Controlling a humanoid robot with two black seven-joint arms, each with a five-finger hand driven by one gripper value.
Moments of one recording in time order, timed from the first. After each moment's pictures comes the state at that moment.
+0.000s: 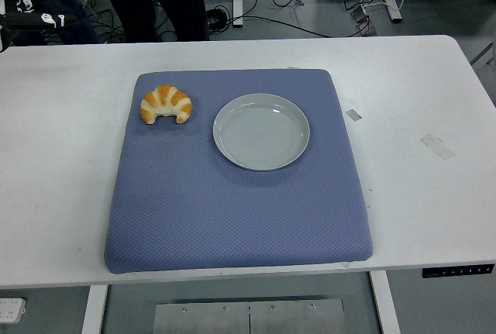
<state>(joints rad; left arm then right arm) -1.02 0.65 -0.52 -0.83 0.46 0.03 -0.03 -0.06 0.00 0.08 0.14 -0.10 -0.10 0.22</state>
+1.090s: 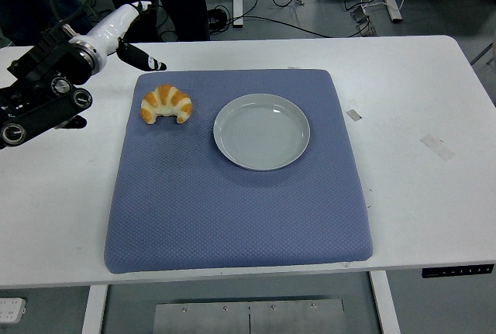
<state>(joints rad) -1.16 0.46 -0.22 -1.08 1.04 0.31 0.26 -0.06 0.00 0.08 0.14 -0.10 -0.10 0.22</state>
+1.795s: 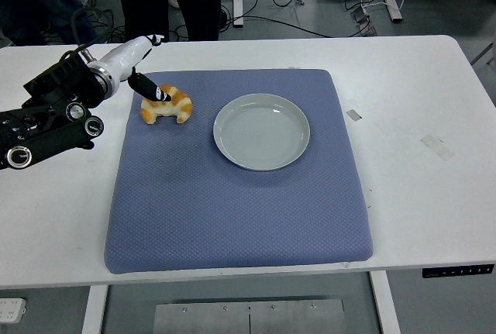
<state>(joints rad) -1.16 0.47 -0.11 -1.16 1.07 0.28 0.37 -0.06 0.00 0.08 0.14 -0.10 -0.10 0.22</state>
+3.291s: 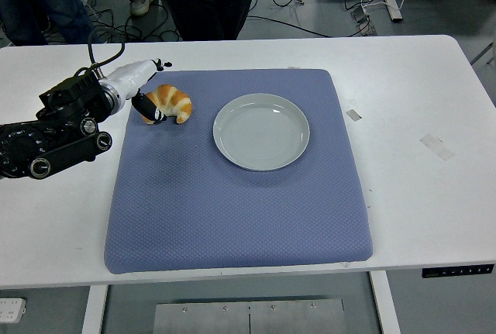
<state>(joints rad) -1.14 0.39 -0.03 -1.01 1.13 0.24 0.31 -0.06 0.00 0.08 0.14 -0.10 -0.10 0.22</state>
